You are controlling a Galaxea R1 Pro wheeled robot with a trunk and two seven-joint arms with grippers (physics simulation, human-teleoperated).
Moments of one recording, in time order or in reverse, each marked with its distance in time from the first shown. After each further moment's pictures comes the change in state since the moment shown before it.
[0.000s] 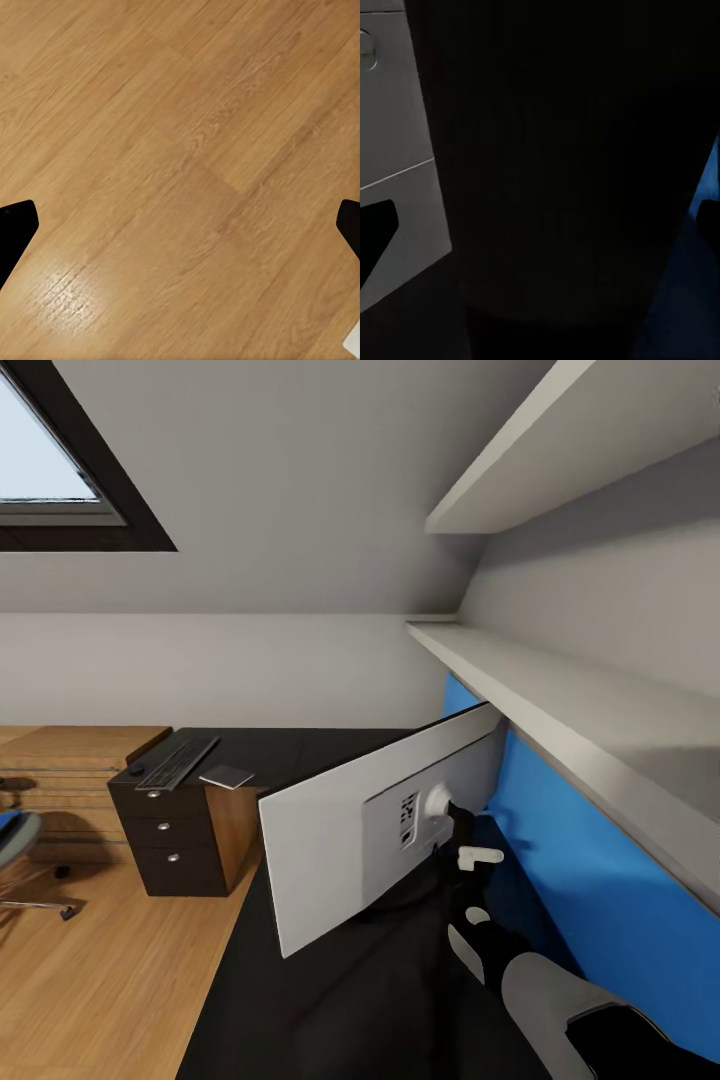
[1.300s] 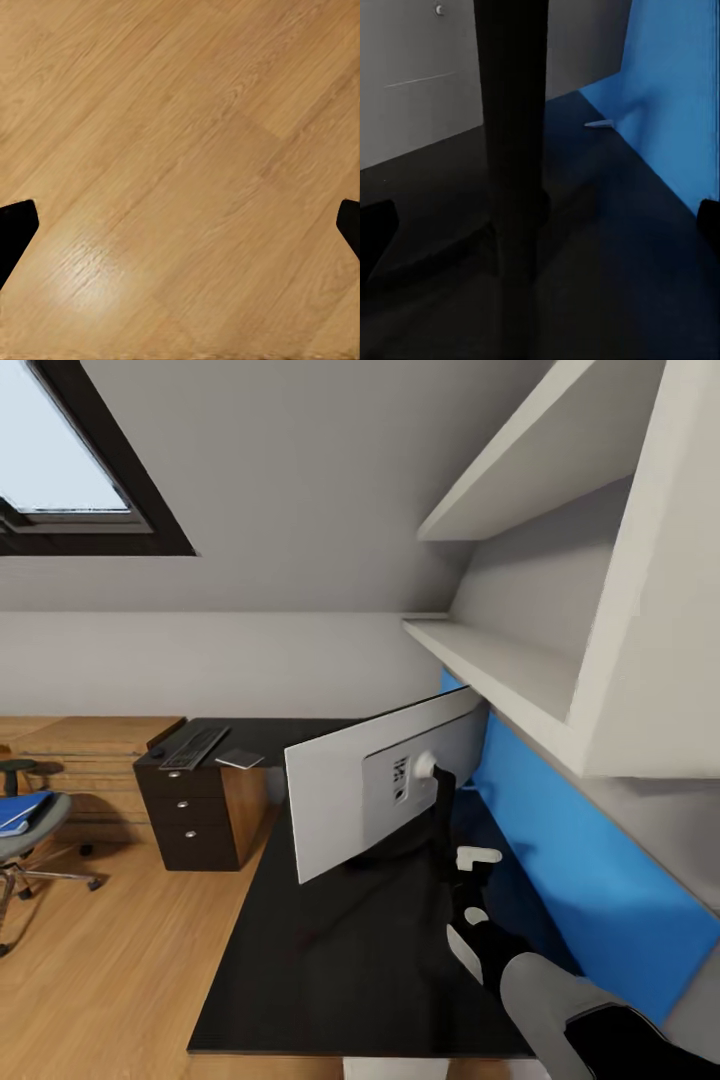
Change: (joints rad) left arm 0.000 -0.005 -0.003 0.012 0.002 0.003 0.000; right arm 0.000 0.005 0.001 0.000 0.001 -0.001 0.002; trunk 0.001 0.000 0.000
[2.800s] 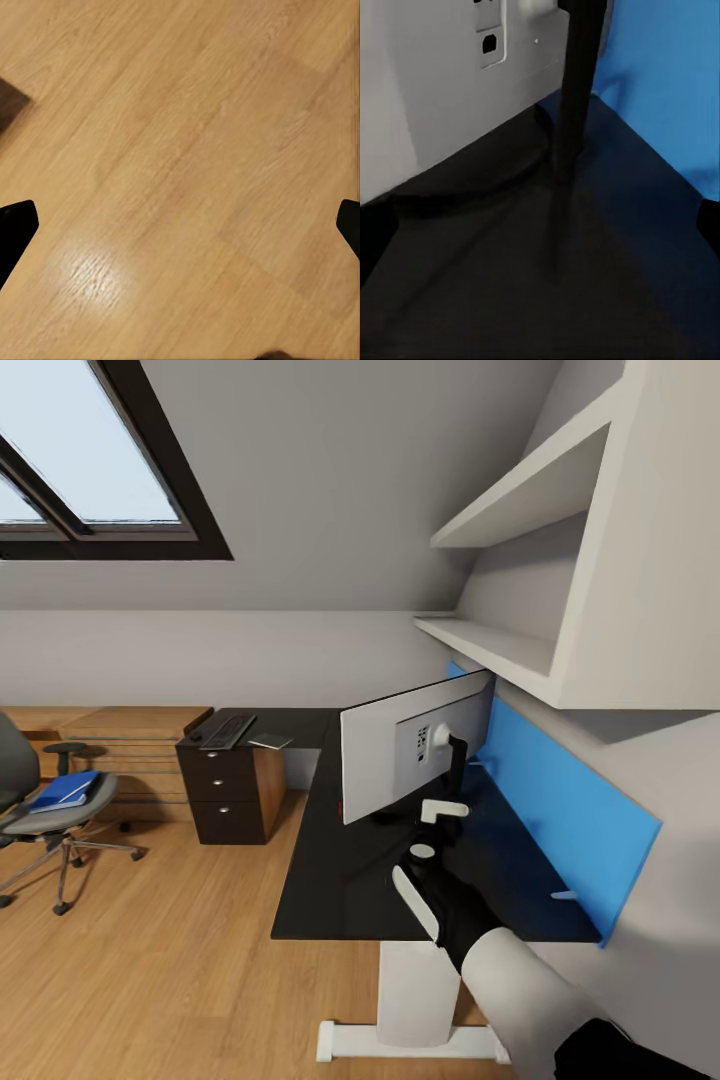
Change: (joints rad) left arm 0.000 -0.089 -0.025 0.028 -0.108 -0.060 0.000; right arm 0.007 0.093 0.172 -0.494 -0.120 0.578 -0.390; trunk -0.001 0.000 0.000
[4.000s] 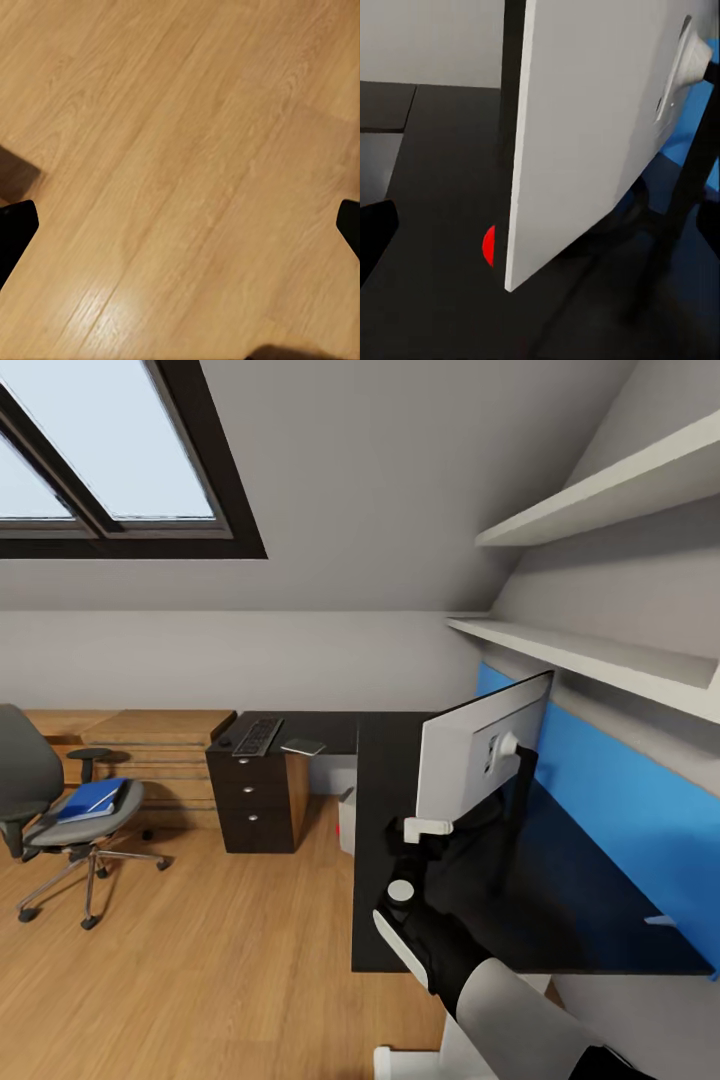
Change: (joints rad) left arm 0.000 -0.028 -0.055 -0.001 -0.050 -0.042 -0.003; right arm 0.067 0.000 0.235 -0.006 0.007 -0.184 -0.143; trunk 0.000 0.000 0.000
